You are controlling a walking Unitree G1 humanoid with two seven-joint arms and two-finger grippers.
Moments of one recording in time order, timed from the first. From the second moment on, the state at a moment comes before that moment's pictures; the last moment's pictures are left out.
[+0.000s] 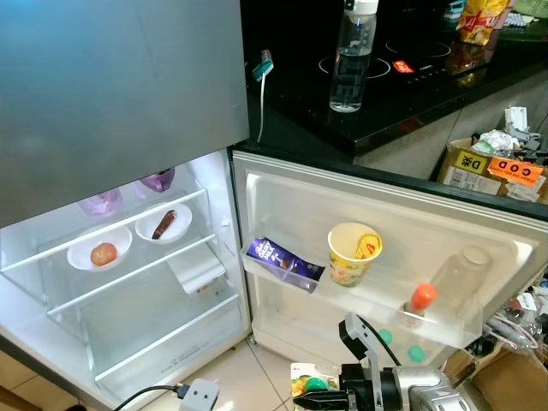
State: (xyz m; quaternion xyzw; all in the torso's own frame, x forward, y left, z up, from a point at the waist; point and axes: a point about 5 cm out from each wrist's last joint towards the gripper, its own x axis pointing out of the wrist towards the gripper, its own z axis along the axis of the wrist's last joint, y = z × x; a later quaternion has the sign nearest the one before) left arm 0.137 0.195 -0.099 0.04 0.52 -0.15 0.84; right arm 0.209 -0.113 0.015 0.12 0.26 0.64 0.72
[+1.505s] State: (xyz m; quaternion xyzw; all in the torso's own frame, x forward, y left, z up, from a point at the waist) left arm 0.148 0.194 -0.095 0.05 0.50 -0.15 0.85; right arm 0.229 -0.117 0.018 0.09 0.23 0.58 0.78
